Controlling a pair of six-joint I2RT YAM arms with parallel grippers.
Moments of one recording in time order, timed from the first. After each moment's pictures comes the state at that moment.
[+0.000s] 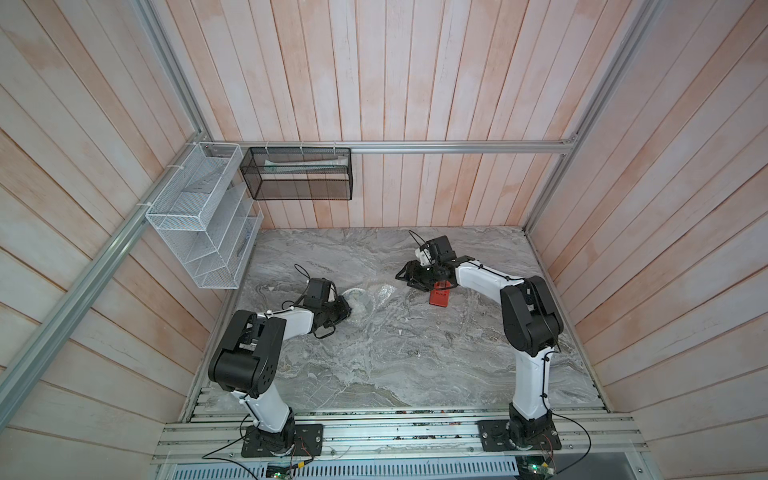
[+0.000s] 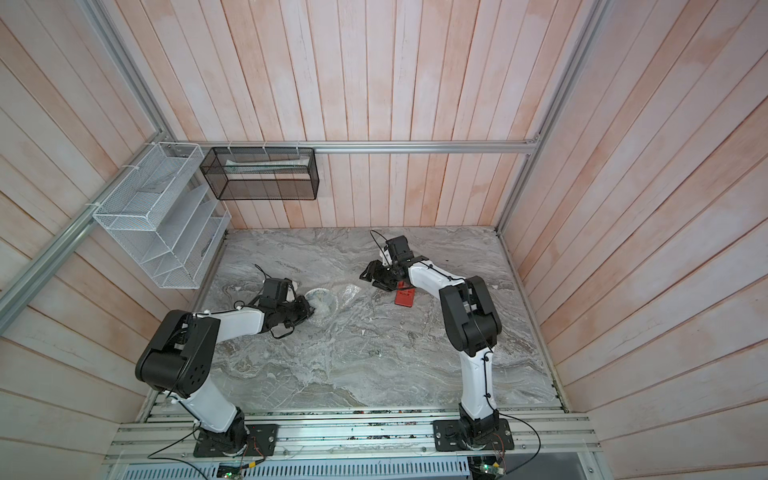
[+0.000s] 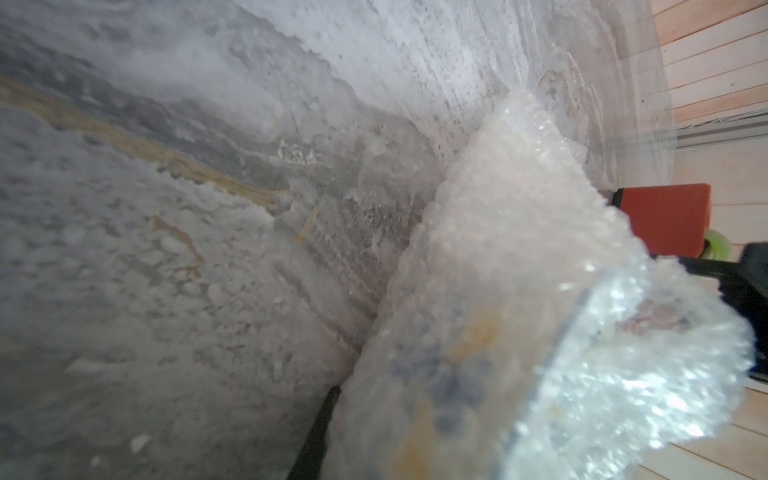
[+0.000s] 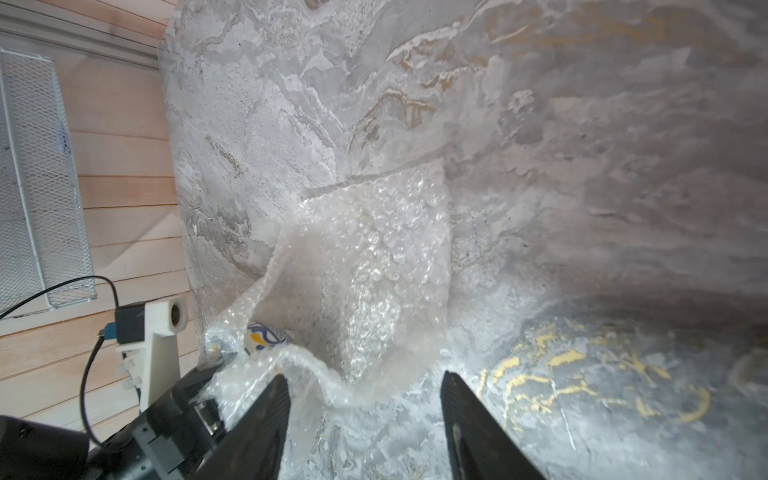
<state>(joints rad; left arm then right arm) -0.25 1.70 0.76 0.04 0.35 -0.70 0.44 2.07 1.48 -0.31 -0.50 0.74</state>
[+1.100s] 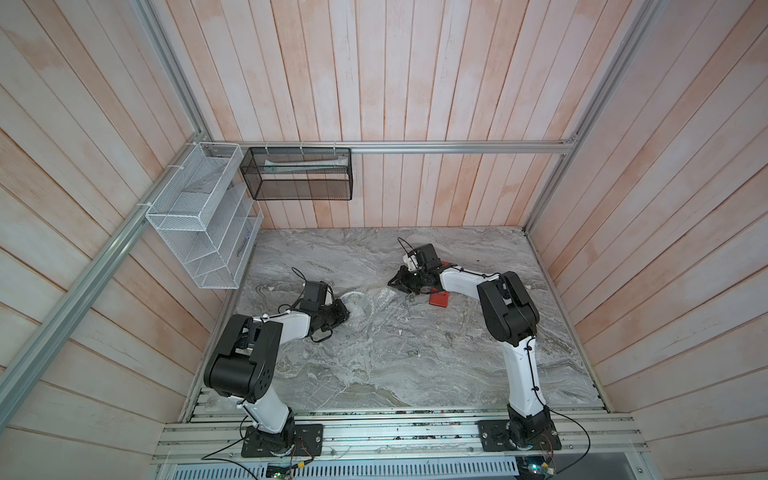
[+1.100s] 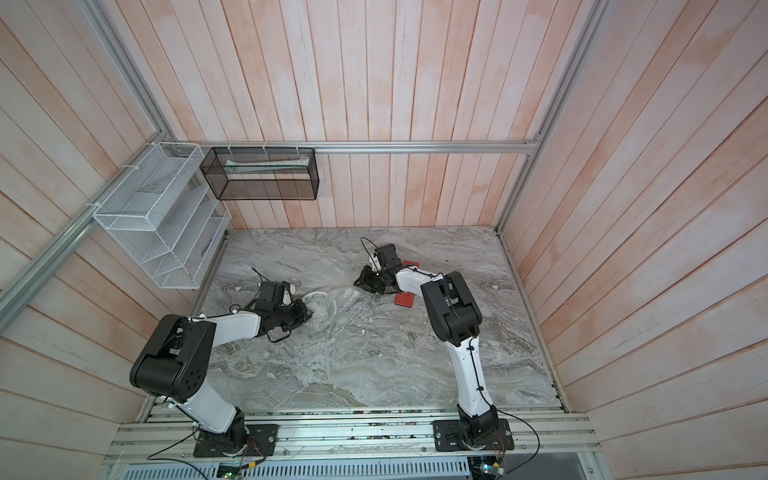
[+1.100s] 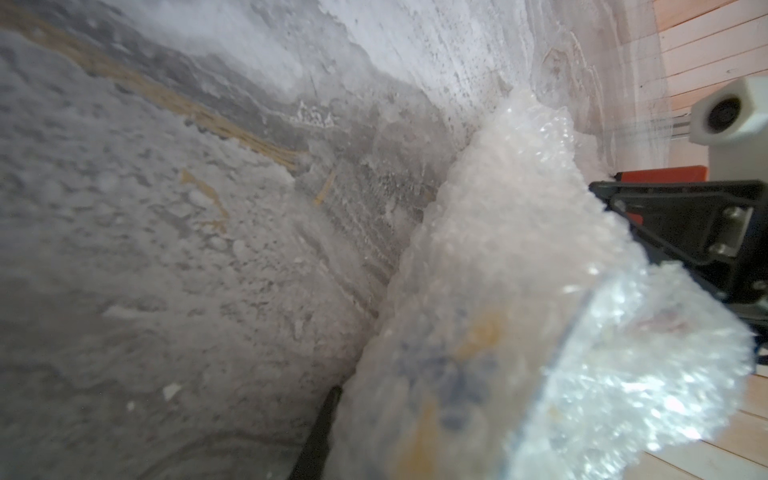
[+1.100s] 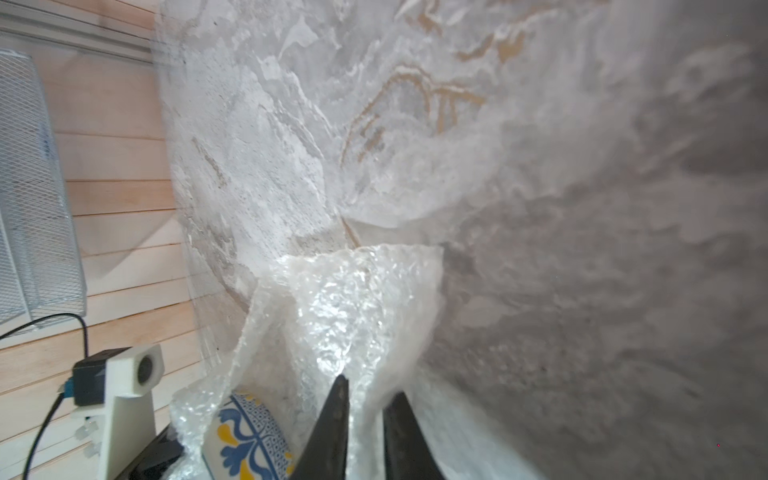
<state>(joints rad) -0.23 1.67 0.72 0.04 0.38 -0.68 0.49 2.23 1.52 -0.11 -0.56 0.80</state>
